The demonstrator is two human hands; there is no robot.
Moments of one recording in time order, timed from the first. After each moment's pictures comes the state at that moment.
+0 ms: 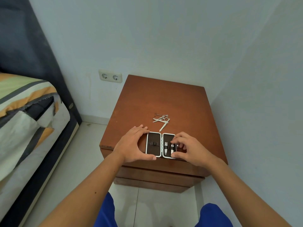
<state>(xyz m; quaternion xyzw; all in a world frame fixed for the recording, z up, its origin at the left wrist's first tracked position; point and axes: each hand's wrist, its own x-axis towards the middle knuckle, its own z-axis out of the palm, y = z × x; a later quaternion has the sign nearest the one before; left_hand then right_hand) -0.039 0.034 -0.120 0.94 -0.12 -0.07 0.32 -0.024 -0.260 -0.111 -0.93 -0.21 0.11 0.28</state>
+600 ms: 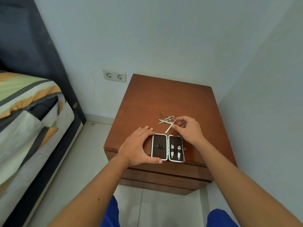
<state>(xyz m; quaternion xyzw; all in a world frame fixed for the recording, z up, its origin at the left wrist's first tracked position) -0.038 0.035 -0.118 0.93 -0.15 -0.04 0.32 0.051 -0.216 -0.110 -0.93 0.01 0.00 0.37</state>
